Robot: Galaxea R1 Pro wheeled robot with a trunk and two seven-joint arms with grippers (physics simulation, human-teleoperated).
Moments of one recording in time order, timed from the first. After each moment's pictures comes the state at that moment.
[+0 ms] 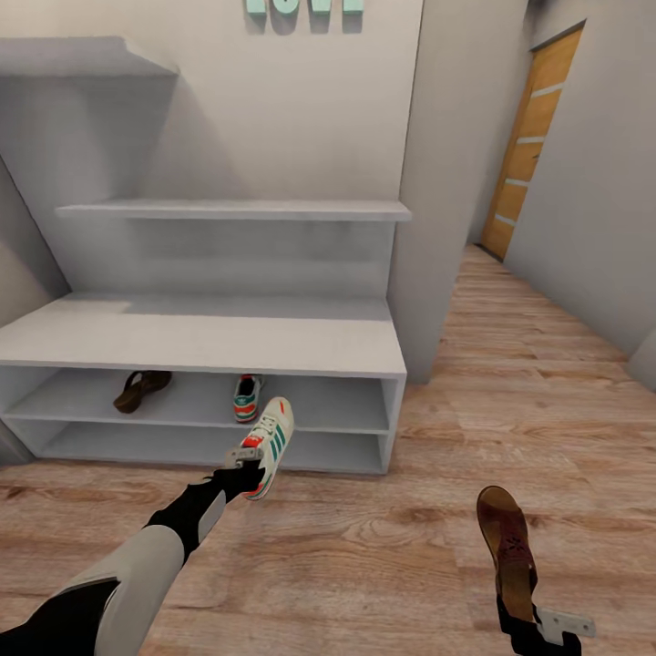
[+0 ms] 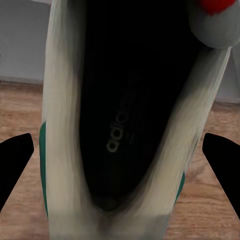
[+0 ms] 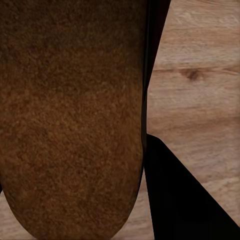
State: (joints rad) left arm -0.83 -0.04 0.20 -0.27 -0.12 0.11 -0.13; right arm -0.37 -0.20 -0.08 -0.11 -0.15 -0.65 0.05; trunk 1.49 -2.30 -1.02
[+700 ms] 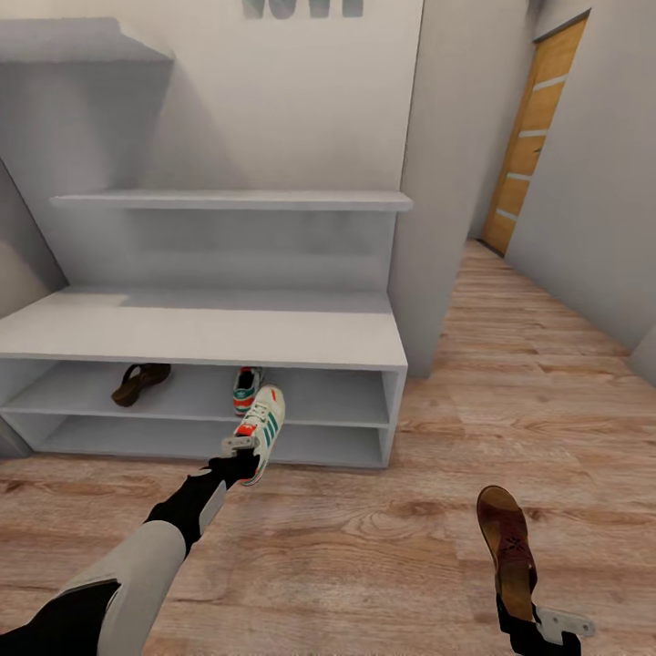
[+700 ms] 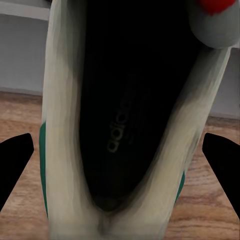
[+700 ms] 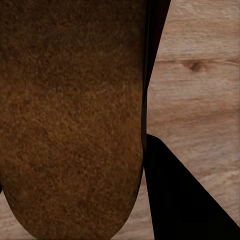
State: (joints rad) left arm -0.83 -0.05 0.21 -0.34 -0.12 0.11 -0.06; right arm -0.37 -0.20 -0.09 -0.12 -0.15 -0.65 0.04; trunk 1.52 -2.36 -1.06
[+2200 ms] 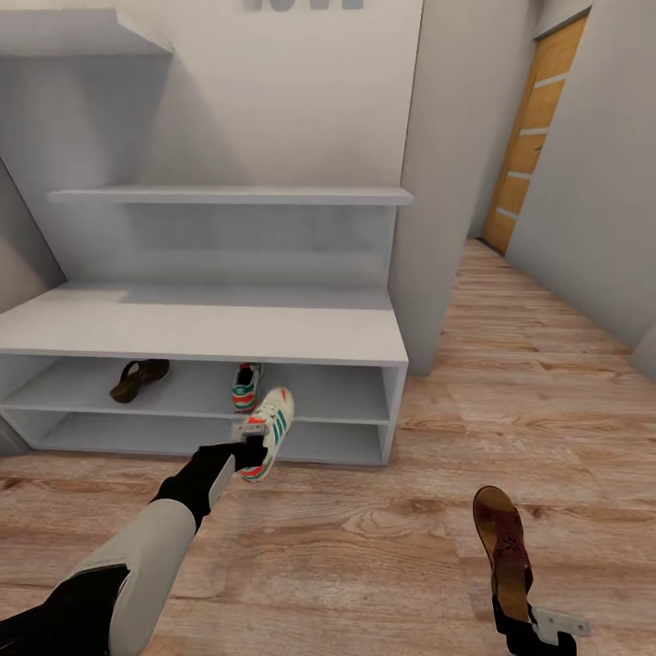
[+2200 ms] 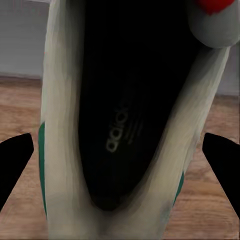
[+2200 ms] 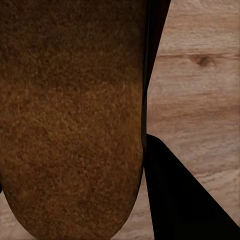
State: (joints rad) left arm -0.88 -0.08 0.17 -0.43 -0.12 0.38 -0.05; right arm -0.37 -0.19 -0.08 -0.12 -0.15 -0.65 0.04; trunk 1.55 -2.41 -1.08
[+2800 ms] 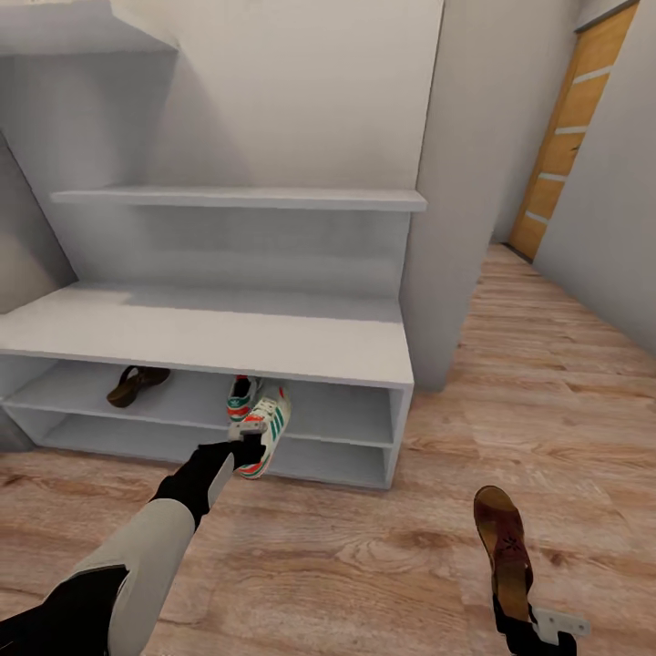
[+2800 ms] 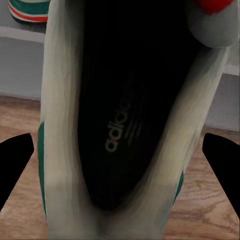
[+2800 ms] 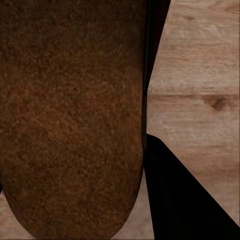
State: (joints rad) left arm -0.88 -0.08 0.17 -0.44 -0.12 0.38 -0.03; right arm -0.37 -0.19 -0.08 -0.12 -0.15 -0.65 0.04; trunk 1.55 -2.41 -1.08
